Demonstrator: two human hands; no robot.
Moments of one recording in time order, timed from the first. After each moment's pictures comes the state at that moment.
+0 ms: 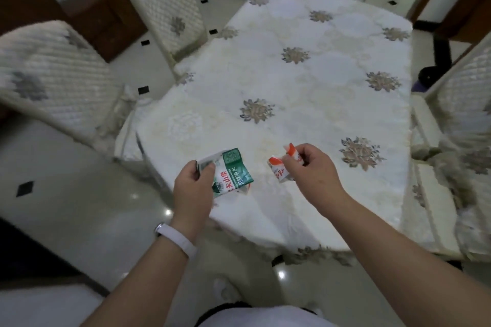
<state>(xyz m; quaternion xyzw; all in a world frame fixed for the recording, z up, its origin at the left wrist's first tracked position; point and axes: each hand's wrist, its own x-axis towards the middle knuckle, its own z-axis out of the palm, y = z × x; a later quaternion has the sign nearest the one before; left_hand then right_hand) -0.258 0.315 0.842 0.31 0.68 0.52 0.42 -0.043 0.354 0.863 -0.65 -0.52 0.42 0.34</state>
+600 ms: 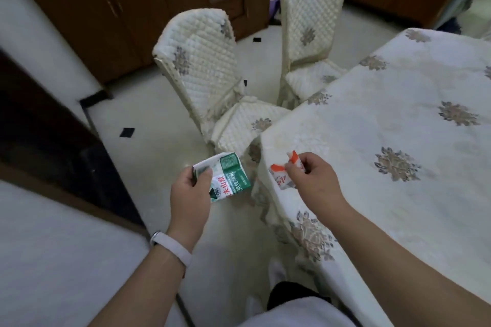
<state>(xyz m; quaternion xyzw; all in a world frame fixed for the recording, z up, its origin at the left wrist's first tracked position) -0.525 0.276 0.846 0.14 0.73 0.61 0.27 -0.344 0.405 0.864 -0.51 -0.65 0.51 0.25</state>
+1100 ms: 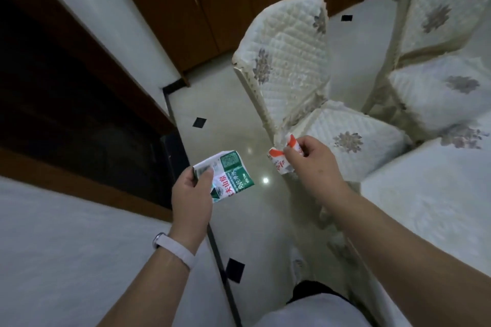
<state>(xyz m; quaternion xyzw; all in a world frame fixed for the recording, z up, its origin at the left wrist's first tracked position) -0.722 0.318 0.858 0.04 0.80 0.58 0.17 -0.609 0.504 0.833 -0.41 -0.68 0.58 0.18</state>
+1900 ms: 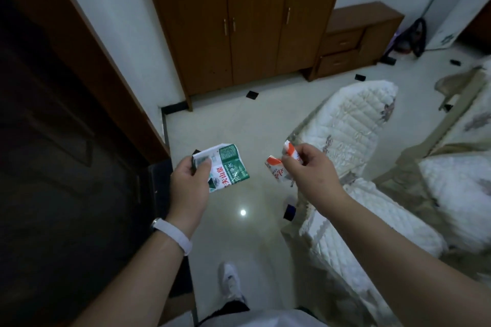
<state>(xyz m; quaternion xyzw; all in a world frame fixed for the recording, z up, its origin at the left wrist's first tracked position) -1.078 0.397 0.849 0.03 0.75 0.65 0.16 -0.950 0.578 0.869 -0.38 -0.75 0.52 0.15</state>
